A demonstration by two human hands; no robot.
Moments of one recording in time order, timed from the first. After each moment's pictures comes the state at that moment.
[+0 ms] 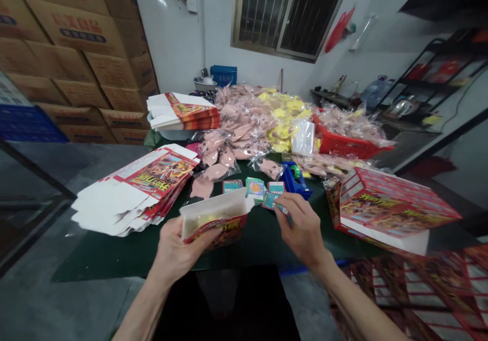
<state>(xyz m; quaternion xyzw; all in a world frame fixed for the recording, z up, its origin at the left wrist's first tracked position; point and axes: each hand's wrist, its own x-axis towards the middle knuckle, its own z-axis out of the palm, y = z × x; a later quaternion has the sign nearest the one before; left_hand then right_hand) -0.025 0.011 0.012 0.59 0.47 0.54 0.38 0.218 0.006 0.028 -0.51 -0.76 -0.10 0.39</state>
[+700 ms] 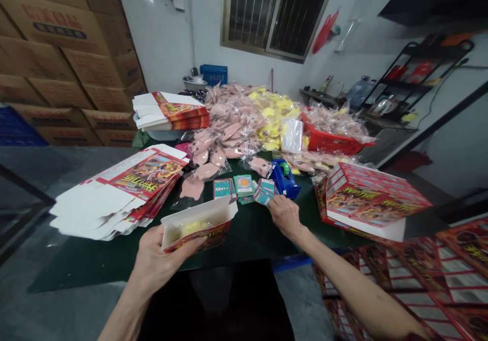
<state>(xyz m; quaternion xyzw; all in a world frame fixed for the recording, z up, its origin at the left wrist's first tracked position) -0.034 0.000 0.013 0.57 0.51 0.53 0.36 0.268 0.053 -0.041 -0.62 -0.77 -0.14 0.04</state>
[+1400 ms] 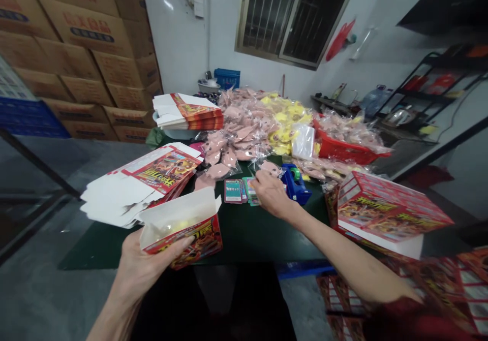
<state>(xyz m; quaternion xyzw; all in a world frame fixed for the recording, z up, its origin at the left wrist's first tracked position) -0.070 -0.016 0.004 0.44 0.53 0.59 0.41 0.198 0.091 0.031 -0.49 -0.85 -0.20 0.04</state>
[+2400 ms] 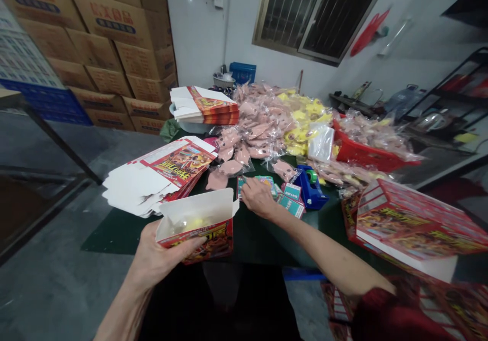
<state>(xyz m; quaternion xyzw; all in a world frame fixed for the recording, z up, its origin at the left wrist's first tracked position) -0.084 -0.014 0.001 0.53 0.51 0.54 0.42 0.153 0.120 -0.020 -0.44 -0.89 -0.08 0.12</state>
